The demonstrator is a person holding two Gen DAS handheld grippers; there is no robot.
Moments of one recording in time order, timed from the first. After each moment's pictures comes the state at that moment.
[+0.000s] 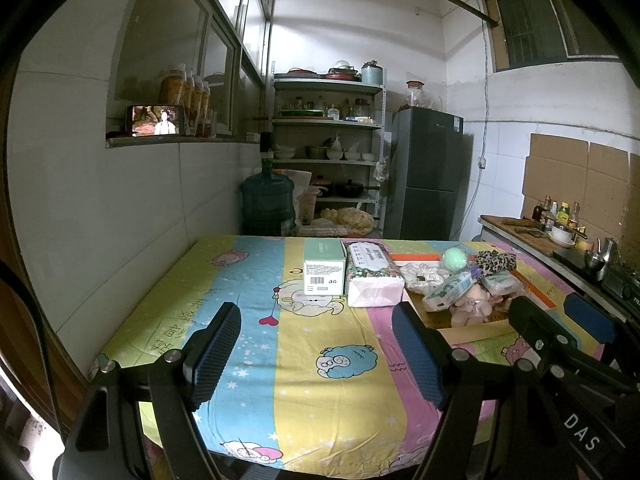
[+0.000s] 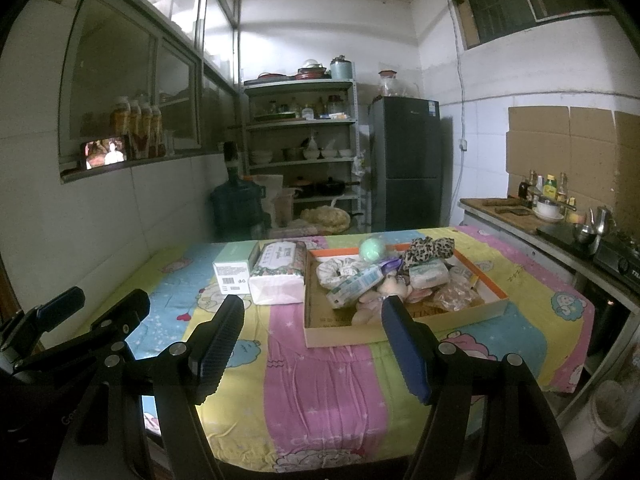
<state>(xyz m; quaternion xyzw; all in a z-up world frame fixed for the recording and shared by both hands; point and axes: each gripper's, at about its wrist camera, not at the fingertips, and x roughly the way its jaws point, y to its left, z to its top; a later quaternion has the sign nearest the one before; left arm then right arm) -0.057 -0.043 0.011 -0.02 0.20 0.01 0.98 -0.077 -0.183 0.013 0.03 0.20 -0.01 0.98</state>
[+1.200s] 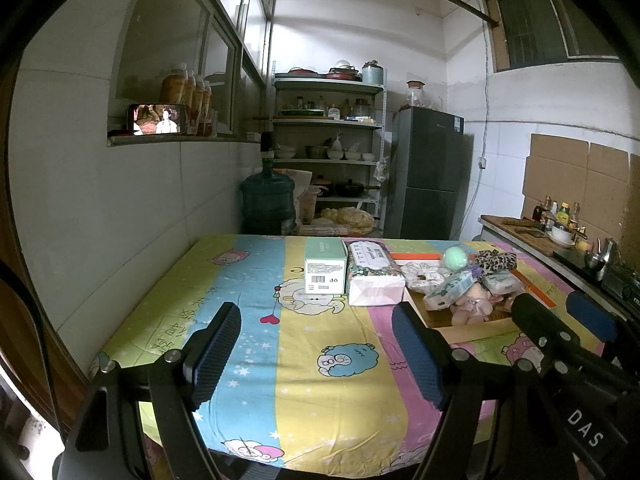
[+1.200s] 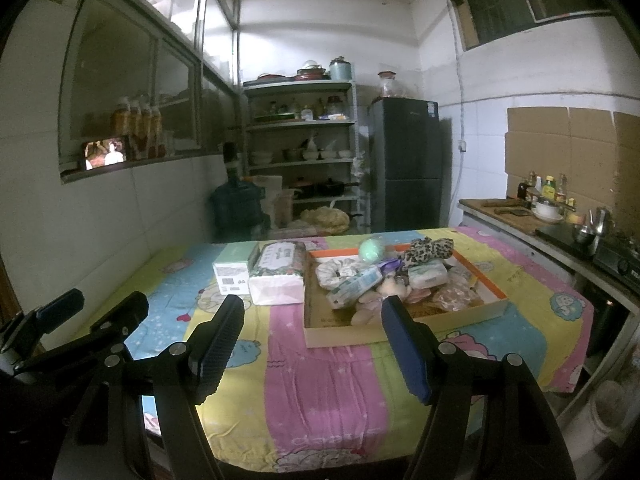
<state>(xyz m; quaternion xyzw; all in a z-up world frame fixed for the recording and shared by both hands) -0.057 -0.042 0.012 -0.02 0.20 0.01 0.98 -0.075 -0.178 0.013 0.03 0.19 -0.01 0.98</state>
